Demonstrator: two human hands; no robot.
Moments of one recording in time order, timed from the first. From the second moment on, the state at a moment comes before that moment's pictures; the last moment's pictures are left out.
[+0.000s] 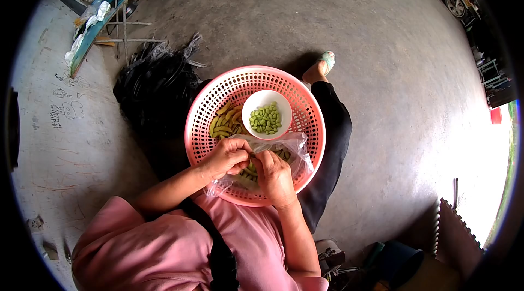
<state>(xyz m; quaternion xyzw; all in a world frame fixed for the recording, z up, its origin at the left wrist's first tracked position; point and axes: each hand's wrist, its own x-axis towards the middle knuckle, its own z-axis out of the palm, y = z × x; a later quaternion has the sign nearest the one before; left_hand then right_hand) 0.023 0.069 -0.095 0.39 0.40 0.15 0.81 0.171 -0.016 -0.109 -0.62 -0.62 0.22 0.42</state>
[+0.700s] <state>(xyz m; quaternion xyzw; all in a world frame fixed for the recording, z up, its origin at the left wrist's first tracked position) 0.030 0.063 -0.089 0.55 0.35 0.17 0.74 0.175 -0.020 -0.101 -0.61 -0.54 0.31 0.49</state>
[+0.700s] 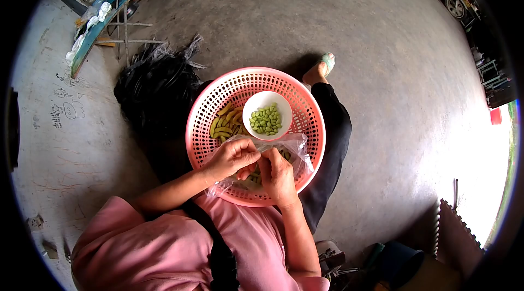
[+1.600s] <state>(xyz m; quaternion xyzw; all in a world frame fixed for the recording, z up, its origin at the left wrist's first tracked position) 0.028 0.062 -0.098 0.64 0.29 0.16 0.70 0.185 -0.026 -0.116 -0.59 -0.43 0.48 0.49</state>
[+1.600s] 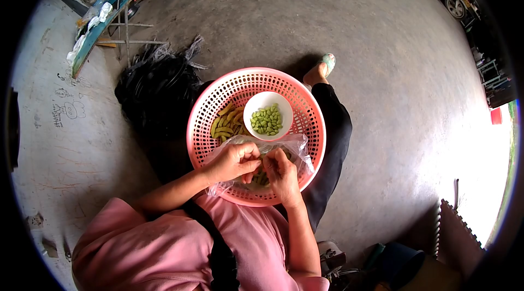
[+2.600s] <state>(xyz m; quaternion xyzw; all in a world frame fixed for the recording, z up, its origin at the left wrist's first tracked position) 0.030 0.062 -0.105 0.77 0.39 0.22 0.45 0.172 -0.020 -0.114 -0.63 -0.59 0.31 0.40</state>
